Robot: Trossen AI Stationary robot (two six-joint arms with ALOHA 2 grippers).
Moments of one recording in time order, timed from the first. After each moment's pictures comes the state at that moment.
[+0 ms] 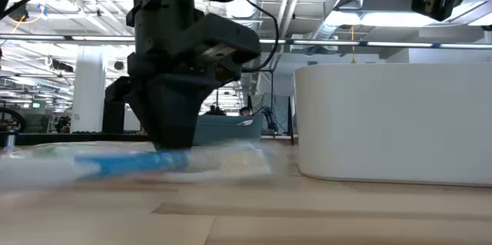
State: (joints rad) left arm -0.36 2.05 1.36 -0.71 0.00 -1.17; right arm 0.50 0.86 0.75 -0.47 0.42 0.93
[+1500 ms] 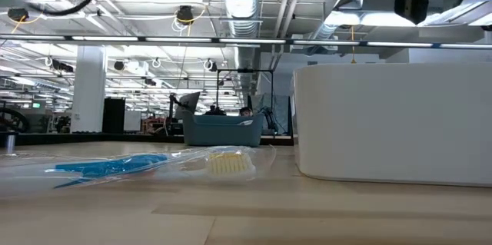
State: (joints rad) left arm -0.95 1.46 1.17 -1.15 -0.21 -1.49; right arm 0.34 0.86 0.75 -0.41 0.42 0.81
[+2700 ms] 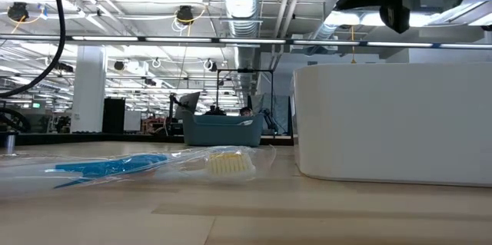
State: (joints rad) left arm -1.14 1.29 0.65 -0.63 -0.22 -1.62; right arm 0.26 0.97 0.75 -0.29 0.42 0.85
